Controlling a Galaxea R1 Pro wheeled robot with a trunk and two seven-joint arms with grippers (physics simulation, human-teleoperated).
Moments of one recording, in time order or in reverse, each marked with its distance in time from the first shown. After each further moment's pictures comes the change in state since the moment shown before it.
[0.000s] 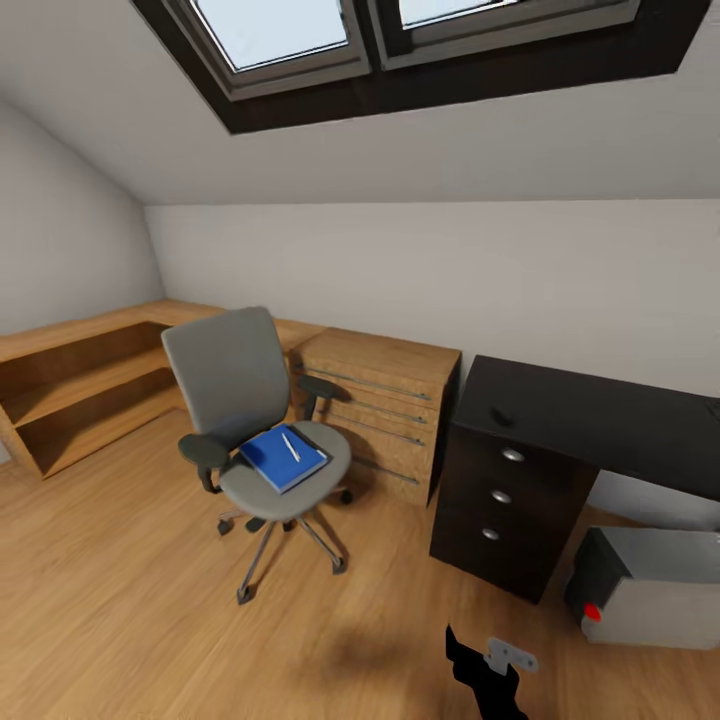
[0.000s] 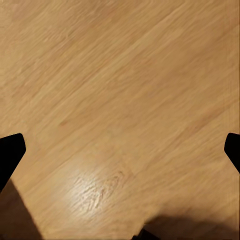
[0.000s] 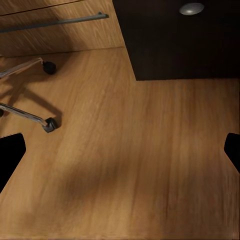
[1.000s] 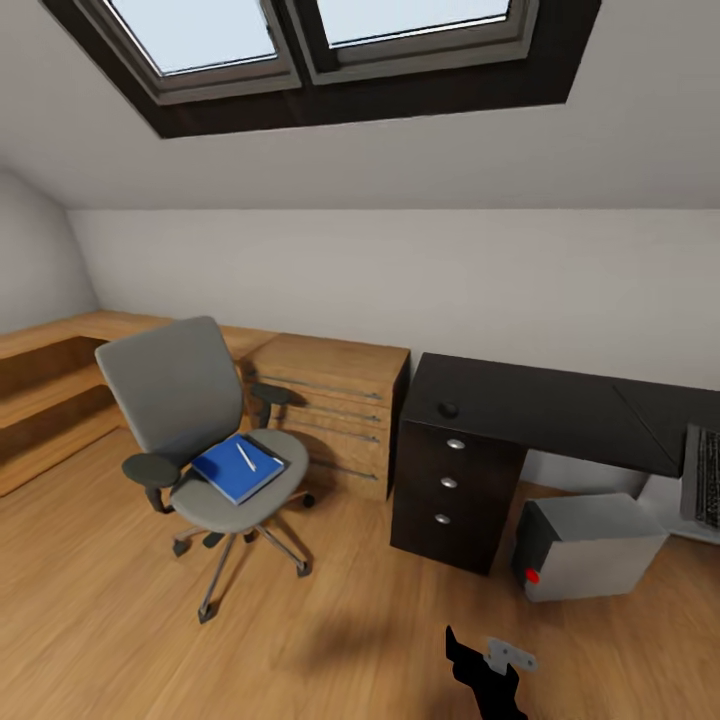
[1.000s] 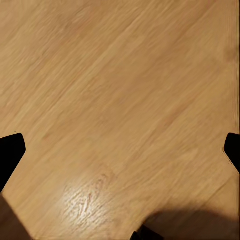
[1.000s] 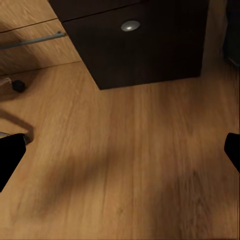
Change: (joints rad) left arm 0.000 -0.002 0.001 -0.002 0.000 0.000 0.001; right arm 0.000 0.000 0.000 -0.001 0.001 0.000 0.000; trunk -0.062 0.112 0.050
